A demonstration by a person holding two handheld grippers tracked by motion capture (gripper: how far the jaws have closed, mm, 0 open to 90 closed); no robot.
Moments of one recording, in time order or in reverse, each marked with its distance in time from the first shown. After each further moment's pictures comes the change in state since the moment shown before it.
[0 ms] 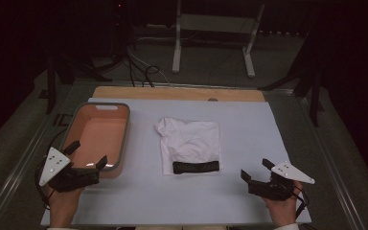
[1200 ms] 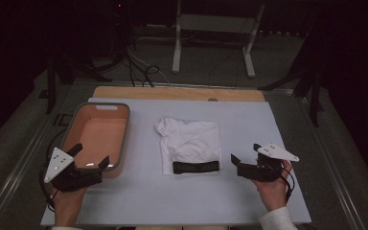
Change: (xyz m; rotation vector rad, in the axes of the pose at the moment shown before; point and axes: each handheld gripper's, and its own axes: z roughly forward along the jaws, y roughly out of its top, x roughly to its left) left arm -0.002 -0.006 0.005 0.040 0.041 -0.043; right arm 0.013 0.046 0.033 0.044 -0.031 -0.039
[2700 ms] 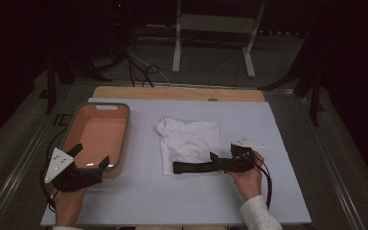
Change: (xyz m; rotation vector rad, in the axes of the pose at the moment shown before) left arm 0.000 -0.002 0.001 -0.008 0.001 -0.003; right arm 0.024 -0.005 0.072 0.143 0.067 0.068
